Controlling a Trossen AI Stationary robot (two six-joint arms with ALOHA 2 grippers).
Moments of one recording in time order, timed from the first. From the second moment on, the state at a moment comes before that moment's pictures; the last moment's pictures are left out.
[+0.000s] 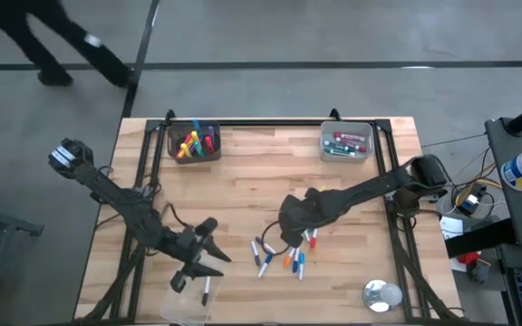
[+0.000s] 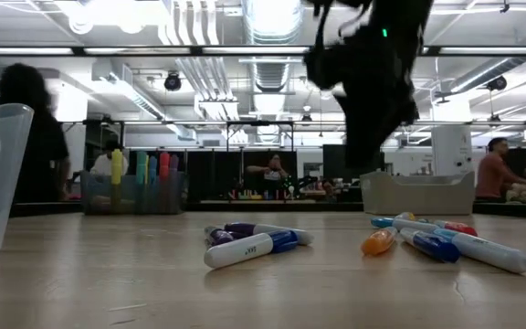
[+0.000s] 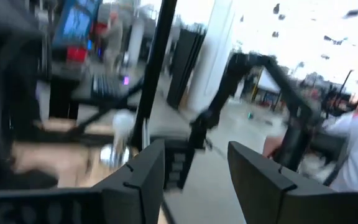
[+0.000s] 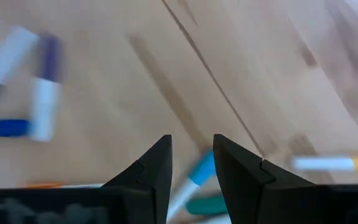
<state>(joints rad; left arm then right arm) -0.68 1.21 0.63 0.72 -0.28 -0.26 0.24 1.79 1.27 -0.80 0.24 0.81</state>
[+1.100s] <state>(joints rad) -0.68 1.21 0.63 0.72 -0.28 -0.24 0.22 1.94 1.25 -0.81 0.14 0.93</state>
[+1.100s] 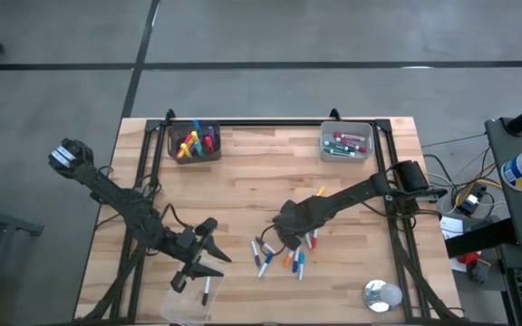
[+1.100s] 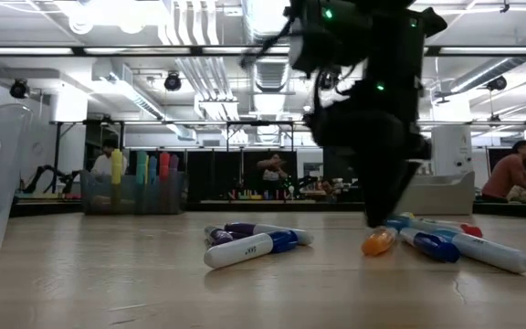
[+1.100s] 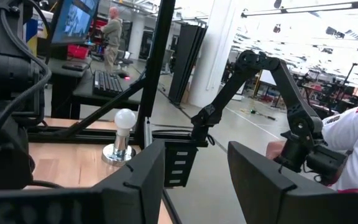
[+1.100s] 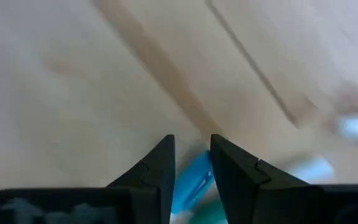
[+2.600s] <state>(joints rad) -0.68 1.21 0.63 0.70 -0.28 -0.24 0.31 1.93 1.21 -0.73 0.11 0.89</state>
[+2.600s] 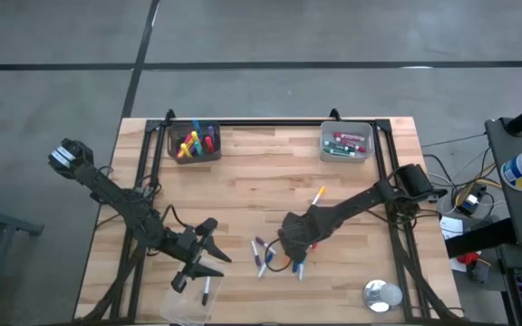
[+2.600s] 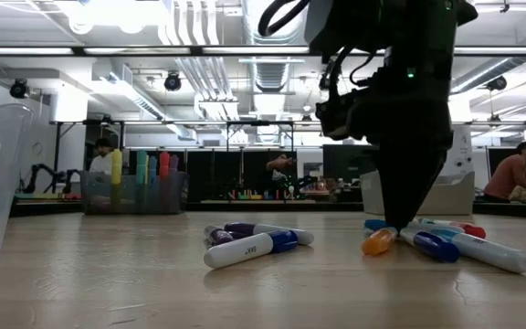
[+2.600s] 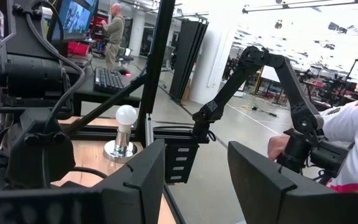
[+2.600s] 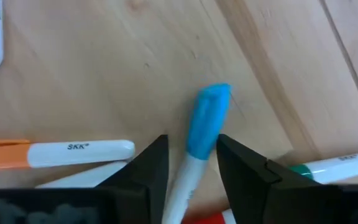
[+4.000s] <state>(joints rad) -0.66 1.21 0.63 0.47 -0.91 -0.22 0.29 1.75 1.62 -0.22 0.49 0.14</state>
